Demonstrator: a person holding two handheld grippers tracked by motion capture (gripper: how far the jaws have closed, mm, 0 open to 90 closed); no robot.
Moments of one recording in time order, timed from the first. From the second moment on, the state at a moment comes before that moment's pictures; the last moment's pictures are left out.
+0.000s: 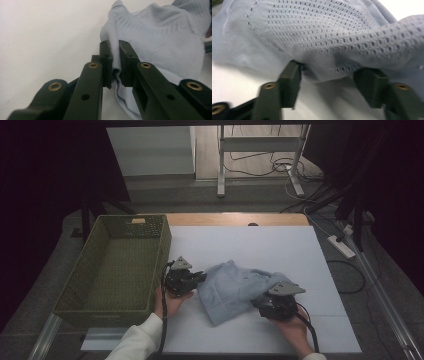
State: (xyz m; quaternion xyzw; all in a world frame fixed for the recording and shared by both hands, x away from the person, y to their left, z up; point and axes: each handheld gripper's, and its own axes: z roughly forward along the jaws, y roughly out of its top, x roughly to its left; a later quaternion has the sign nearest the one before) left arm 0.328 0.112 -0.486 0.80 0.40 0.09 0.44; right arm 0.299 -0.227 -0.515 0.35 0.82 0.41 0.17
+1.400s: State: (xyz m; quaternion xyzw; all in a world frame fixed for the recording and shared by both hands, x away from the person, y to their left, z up) left arm 0.294 0.104 -0.494 0.83 0.38 0.07 0.41; right arm 0.344 -0.197 -0.488 0.31 0.85 0.41 0.15
